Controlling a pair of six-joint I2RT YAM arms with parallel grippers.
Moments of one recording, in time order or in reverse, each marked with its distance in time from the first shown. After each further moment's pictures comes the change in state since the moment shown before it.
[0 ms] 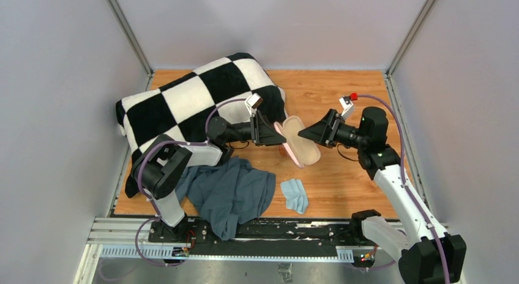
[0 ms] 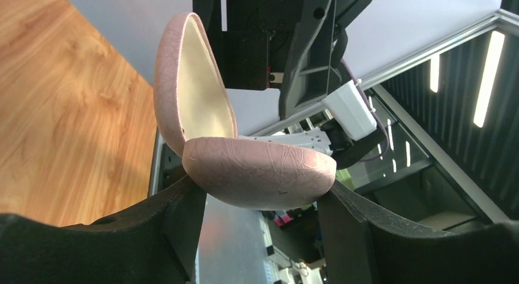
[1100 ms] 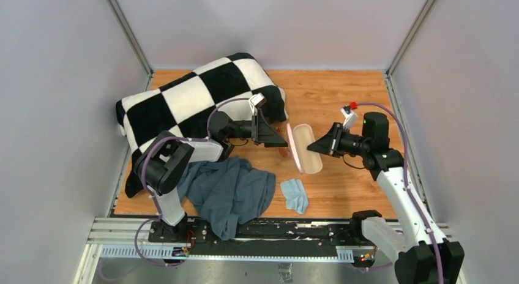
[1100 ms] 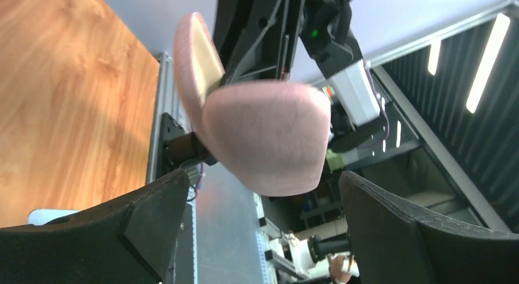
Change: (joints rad) left arm 0.018 0.049 0.054 -0.048 0.146 -0.047; right arm -0.037 0.008 0.030 -0.348 -0.026 -0.332
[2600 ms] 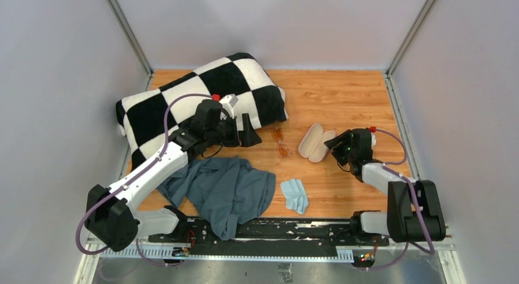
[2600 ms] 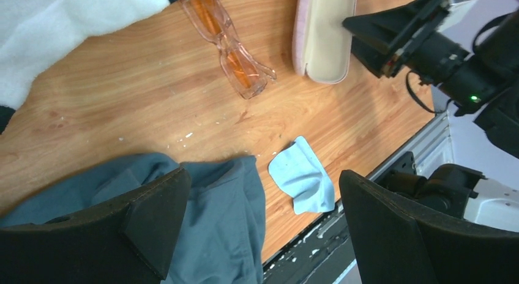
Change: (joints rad) left arm 0.048 -0.570 0.141 -1.703 -0.750 0.960; right arm -0.101 0.372 -0.371 0.628 0.753 0.441
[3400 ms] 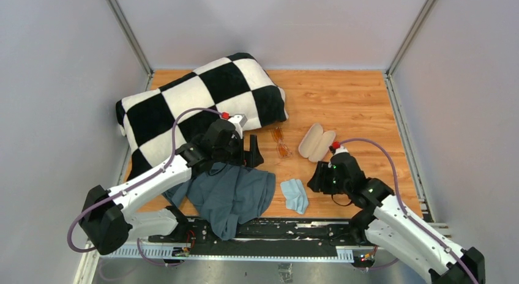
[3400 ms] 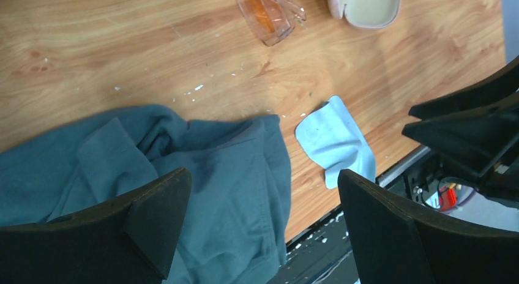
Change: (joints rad) left arm -0.183 -0.052 -0.125 -0.017 -0.196 0.003; right arm 0.529 -0.663 0.059 -0.787 0.051 -0.336
